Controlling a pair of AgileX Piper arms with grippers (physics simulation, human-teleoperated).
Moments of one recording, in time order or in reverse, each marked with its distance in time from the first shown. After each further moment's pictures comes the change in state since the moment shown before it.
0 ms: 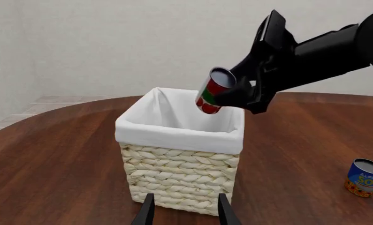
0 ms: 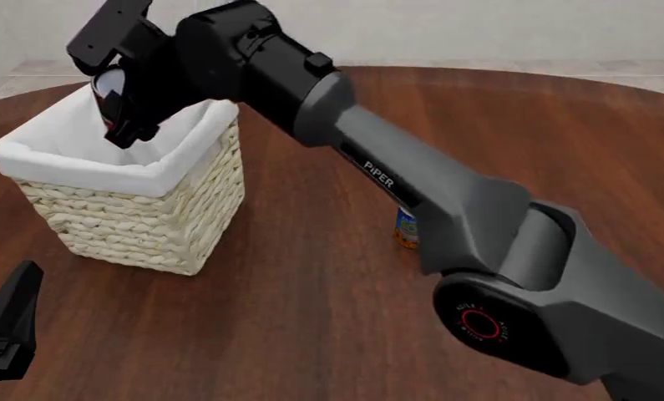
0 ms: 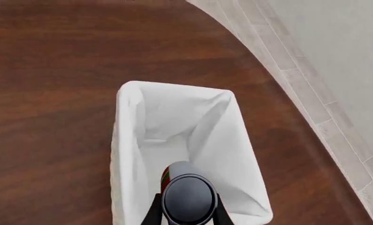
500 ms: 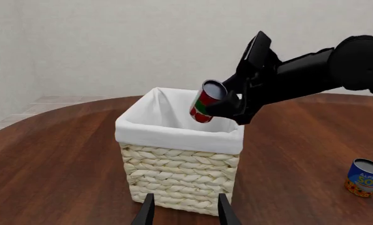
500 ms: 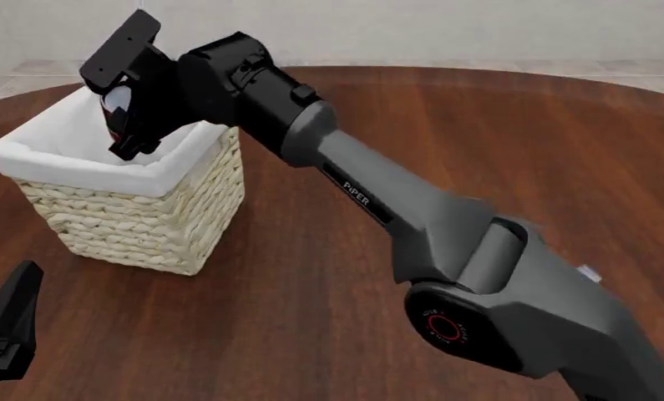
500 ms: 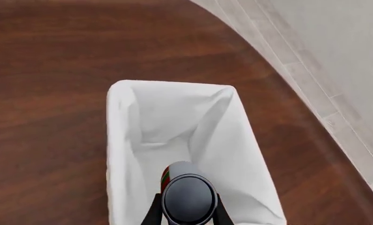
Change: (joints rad) left arm 0.000 0.000 0.000 0.000 0.000; right arm -0.012 0.113 -0.100 -0.020 0.045
